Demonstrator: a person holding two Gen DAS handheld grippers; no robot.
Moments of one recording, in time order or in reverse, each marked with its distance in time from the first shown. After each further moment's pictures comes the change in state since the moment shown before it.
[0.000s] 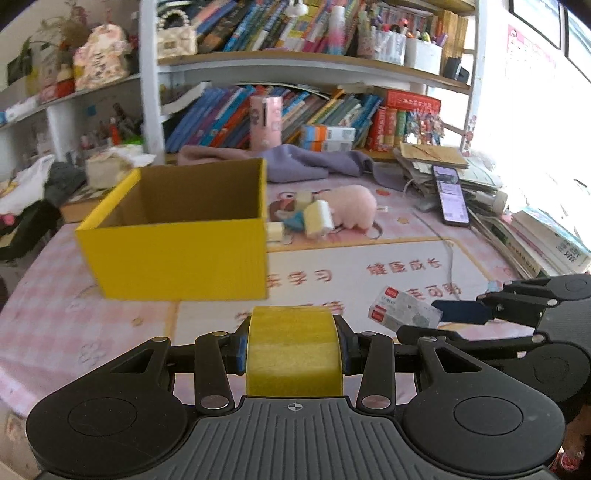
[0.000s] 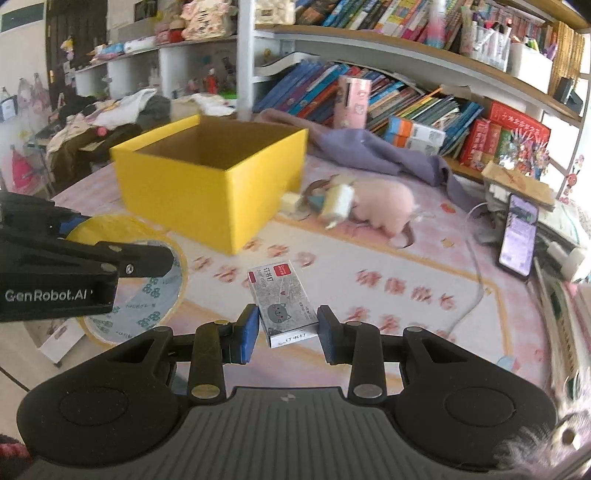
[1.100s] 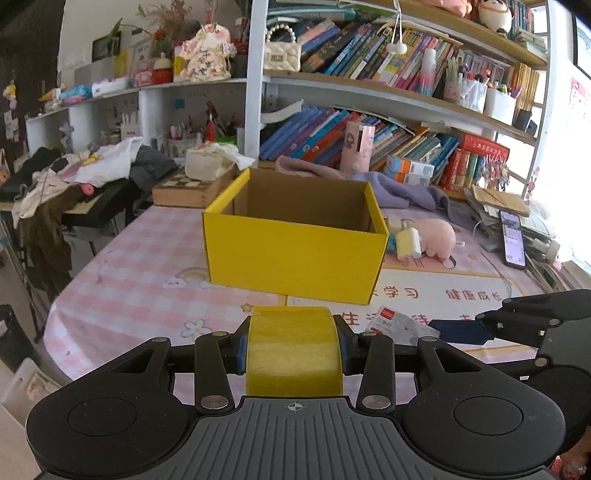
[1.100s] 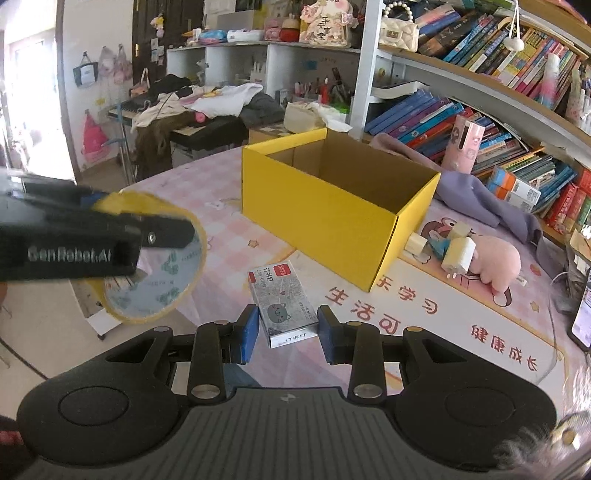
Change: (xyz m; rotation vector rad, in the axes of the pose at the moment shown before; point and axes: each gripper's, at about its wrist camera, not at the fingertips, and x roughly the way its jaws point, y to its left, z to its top) left arm -0.046 0.084 -0.018 -0.159 -0.068 0.144; right arm 0.005 0.108 0.029 -0.190 -0.019 0.177
